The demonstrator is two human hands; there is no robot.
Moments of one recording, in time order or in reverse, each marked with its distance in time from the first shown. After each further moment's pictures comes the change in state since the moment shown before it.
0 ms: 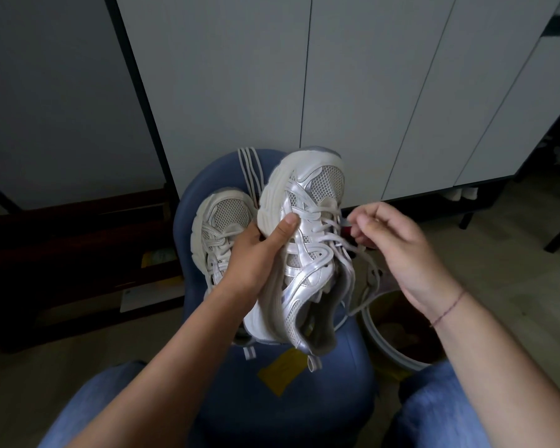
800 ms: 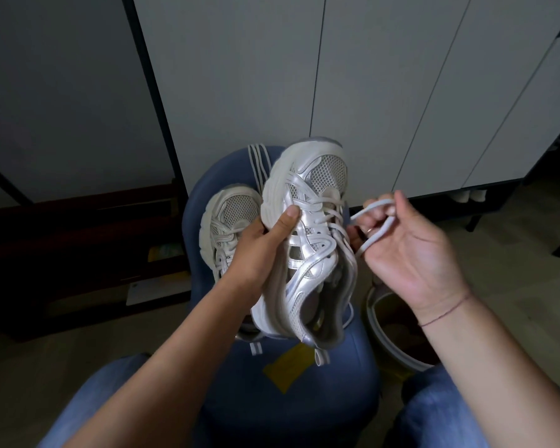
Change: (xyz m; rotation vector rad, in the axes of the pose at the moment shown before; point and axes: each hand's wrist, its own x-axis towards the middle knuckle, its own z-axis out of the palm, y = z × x) left_hand 0.002 0.003 -0.007 -0.024 -0.034 -0.008; right_hand 0.005 -0.009 0.012 1.039 -0.057 0.194
